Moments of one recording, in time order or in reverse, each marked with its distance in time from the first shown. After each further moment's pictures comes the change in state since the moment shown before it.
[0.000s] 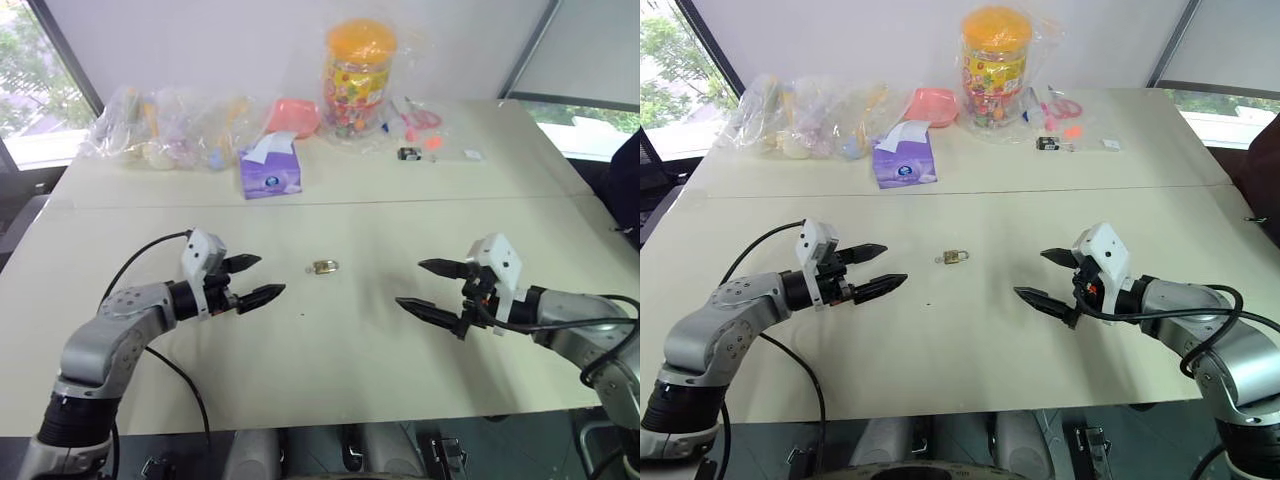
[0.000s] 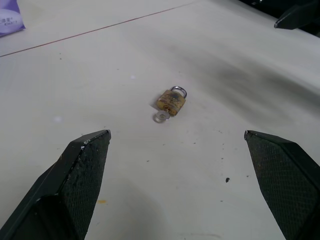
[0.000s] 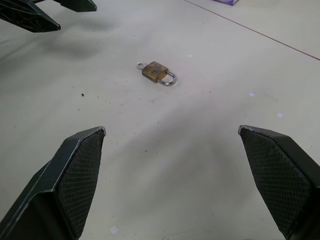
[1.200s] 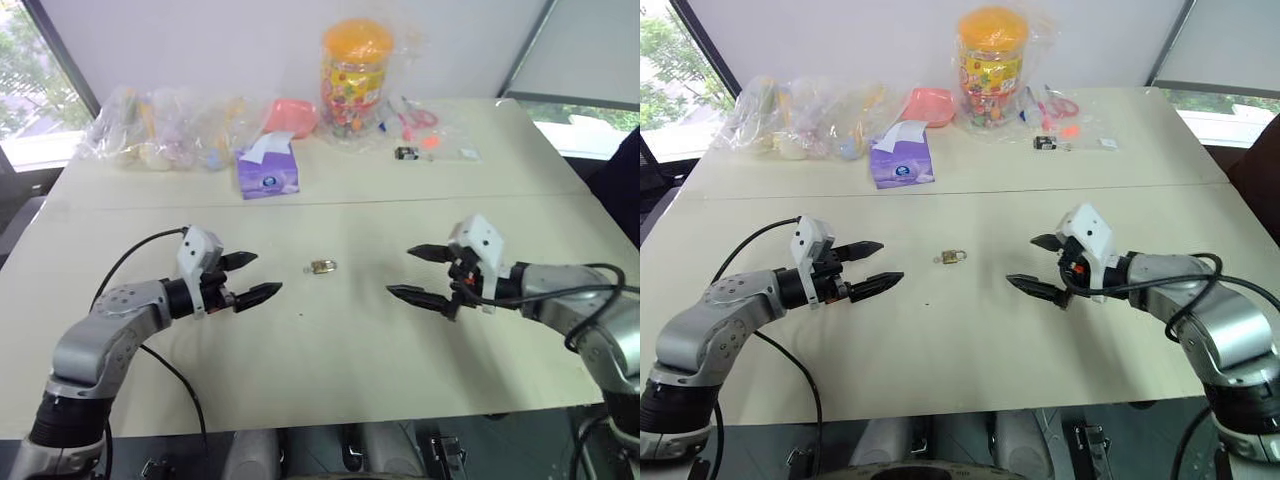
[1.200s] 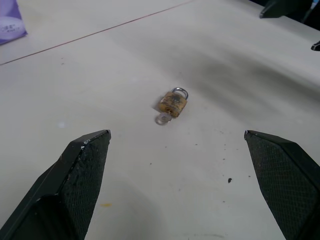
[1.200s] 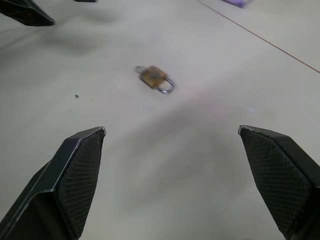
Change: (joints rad) left arm -0.010 0.034 -0.003 -0.010 -0.009 0.002 -0.004; right arm -0.329 -0.030 0.227 0.129 -0.083 0.059 0.096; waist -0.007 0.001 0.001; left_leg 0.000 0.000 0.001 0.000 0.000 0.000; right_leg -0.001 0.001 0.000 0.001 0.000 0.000
